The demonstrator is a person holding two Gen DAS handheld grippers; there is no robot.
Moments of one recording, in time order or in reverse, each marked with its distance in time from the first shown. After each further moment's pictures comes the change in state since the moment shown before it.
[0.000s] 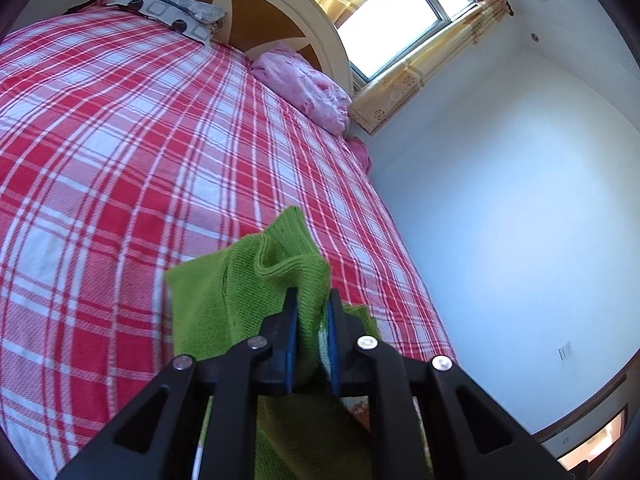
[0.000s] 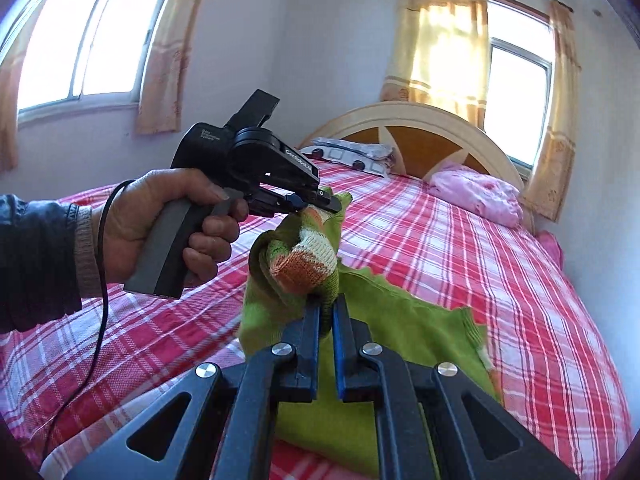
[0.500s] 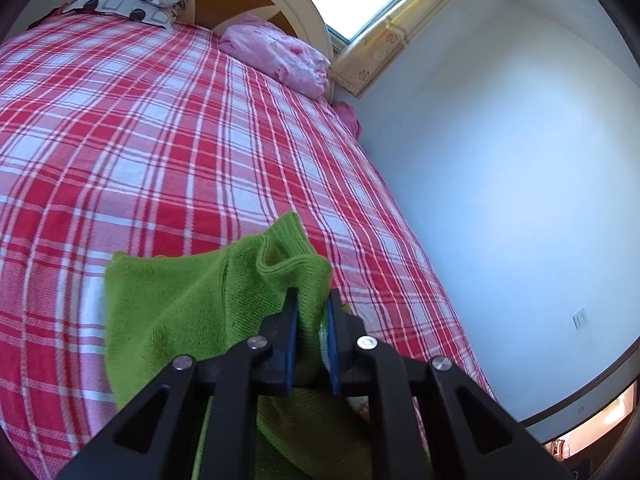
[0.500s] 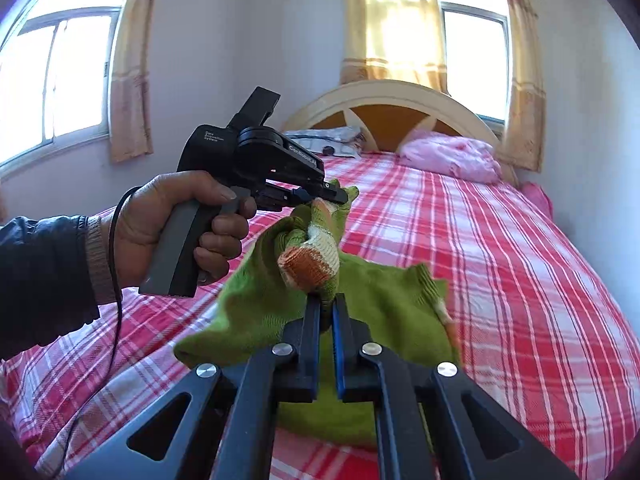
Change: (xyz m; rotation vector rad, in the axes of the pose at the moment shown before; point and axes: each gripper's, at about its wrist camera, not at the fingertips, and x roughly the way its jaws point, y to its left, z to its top) left arm 0.071 -0.066 -0.010 0.090 0.110 0.027; right arm -0.015 -0.075 -0.029 0.177 0.036 -0.016
